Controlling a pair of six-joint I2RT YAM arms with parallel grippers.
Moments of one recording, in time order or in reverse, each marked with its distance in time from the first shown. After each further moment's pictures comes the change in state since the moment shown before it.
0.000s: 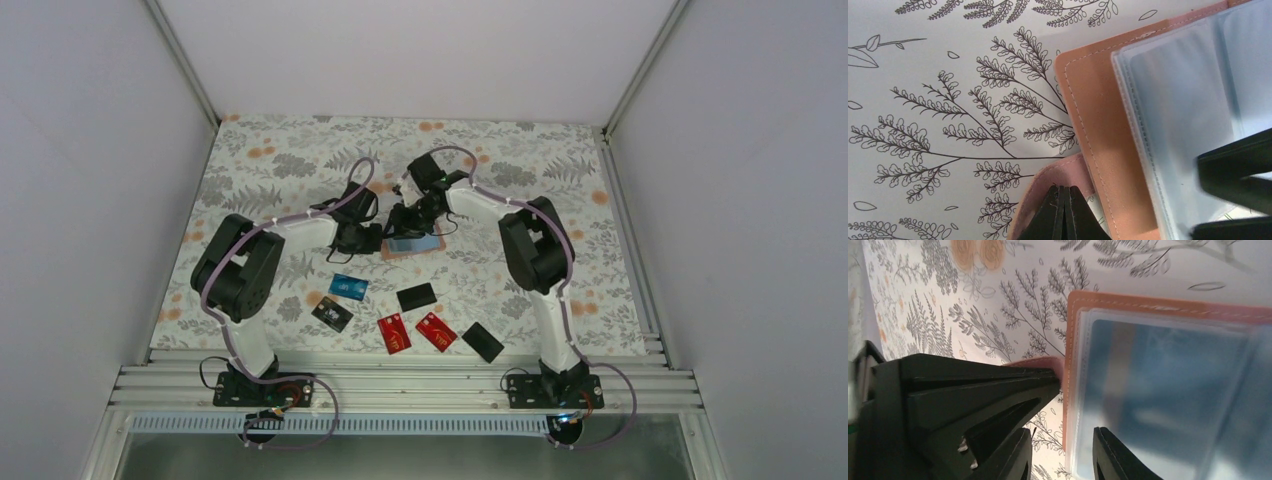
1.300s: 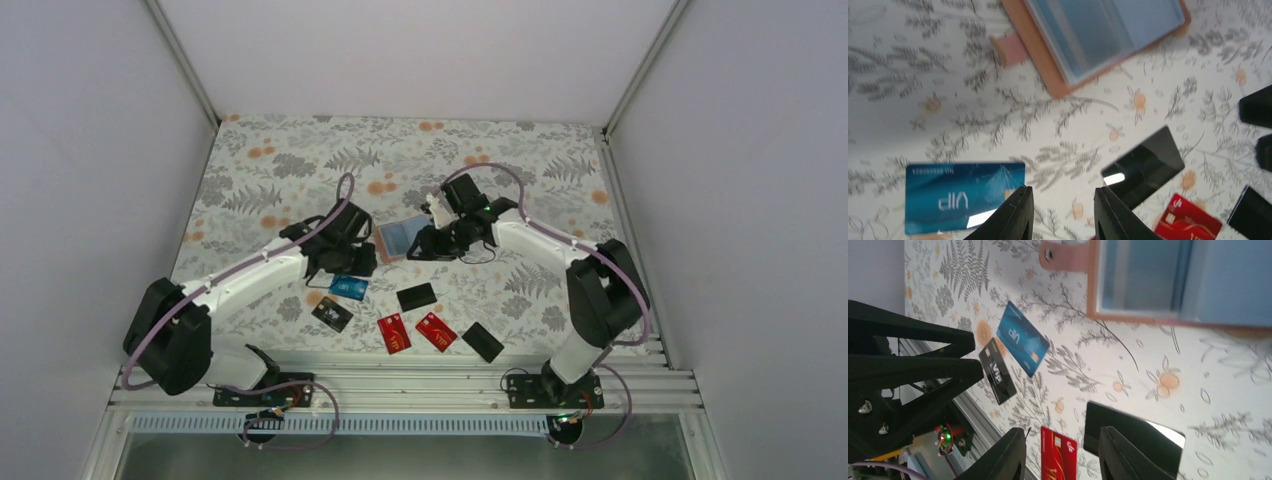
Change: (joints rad) left arm -0.112 -0.432 -0.111 -0.259 -0.023 -0.061; right arm 0.011 -0.470 -0.458 0.076 -0.002 0.001
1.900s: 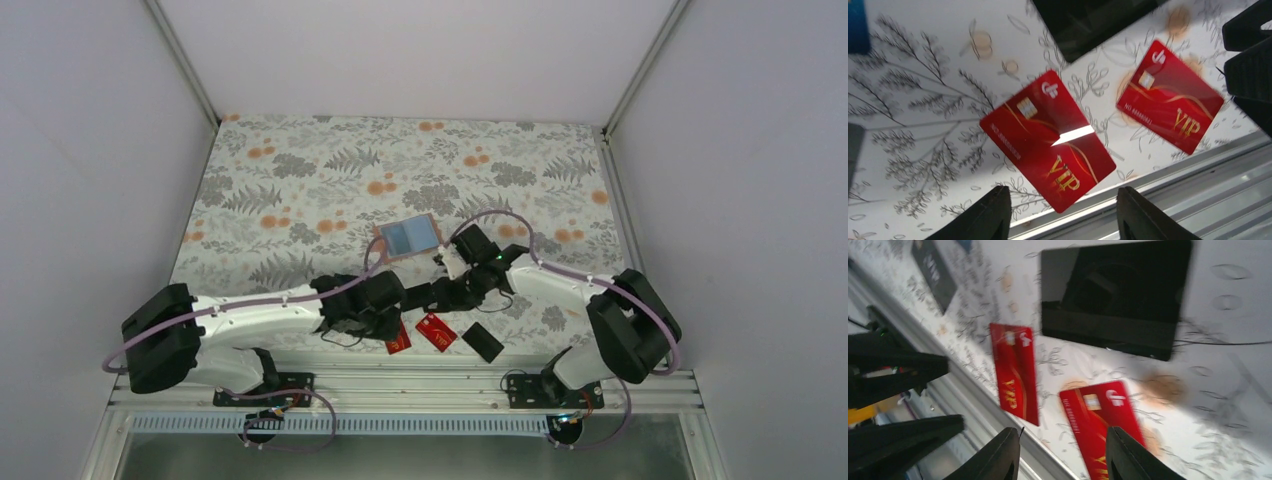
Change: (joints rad) left arm -0.479 -0.076 -0.175 -0.007 -0.079 -0.388; right arm 0.067 -0.242 -0.429 0.058 0.045 0.039
